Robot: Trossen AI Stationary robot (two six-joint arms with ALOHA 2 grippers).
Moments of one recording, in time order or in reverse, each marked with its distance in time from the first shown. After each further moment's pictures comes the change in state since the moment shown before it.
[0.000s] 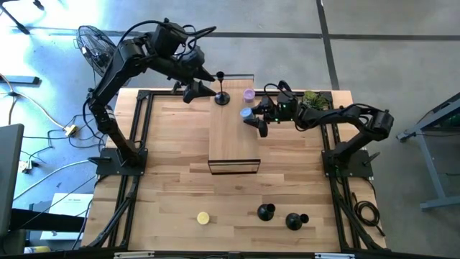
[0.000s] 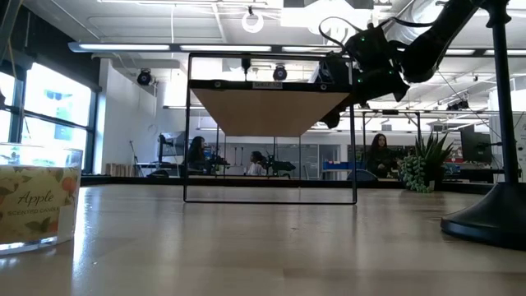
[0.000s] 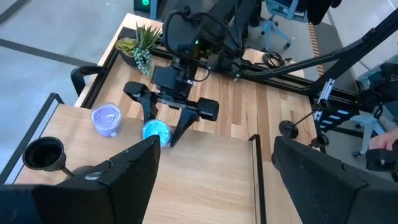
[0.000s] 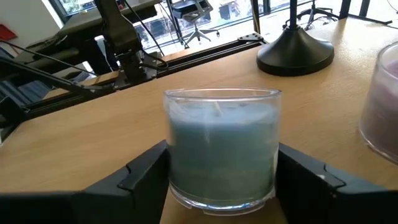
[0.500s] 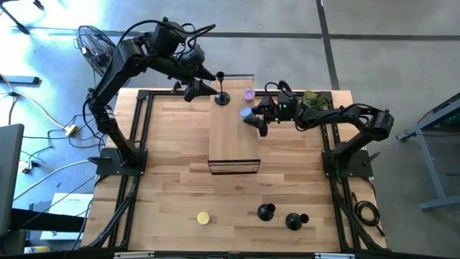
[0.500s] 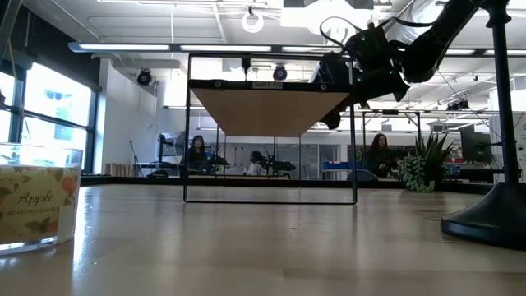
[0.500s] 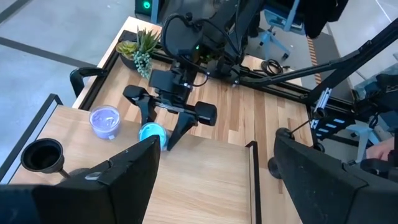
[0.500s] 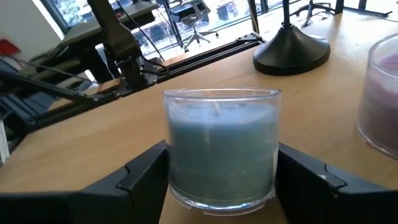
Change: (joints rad) left arm 0.000 0.000 0.000 0.021 0.002 -0.042; right arm 0.000 -0.002 -0.002 -0.004 0.003 0.066
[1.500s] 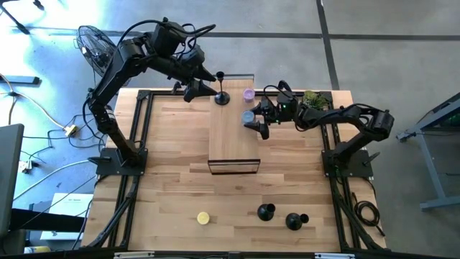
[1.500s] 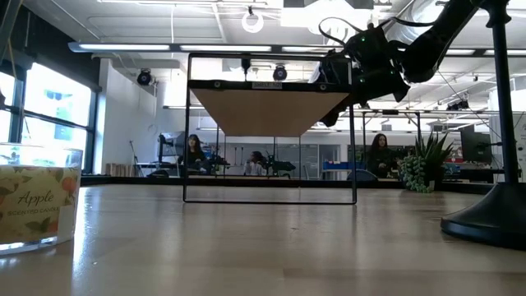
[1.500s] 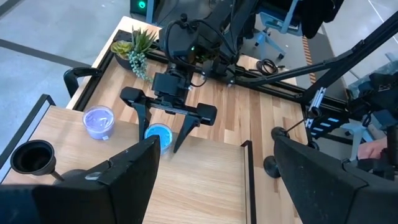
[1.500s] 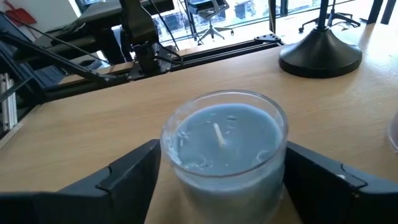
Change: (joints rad) left arm 0.000 0.000 0.000 -0.001 0.019 -0.001; right arm 0.001 0.000 -0.001 -0.011 -0.060 -0.137
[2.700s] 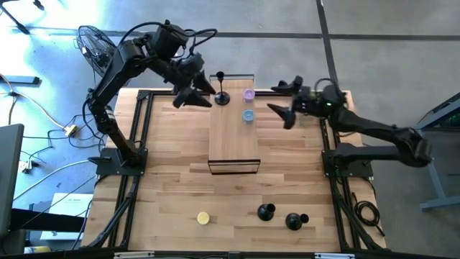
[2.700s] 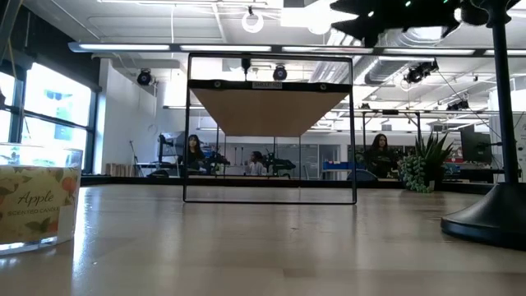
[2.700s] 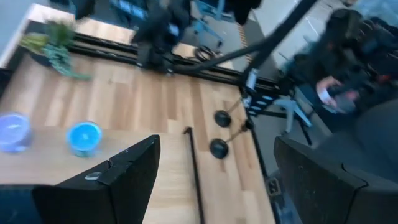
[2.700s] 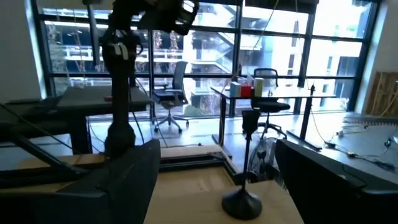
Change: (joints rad) left arm -0.025 -0.001 0.000 -0.055 0.255 0.051; right arm -0.002 -0.604 -0.001 -0.141 0.181 -0.051
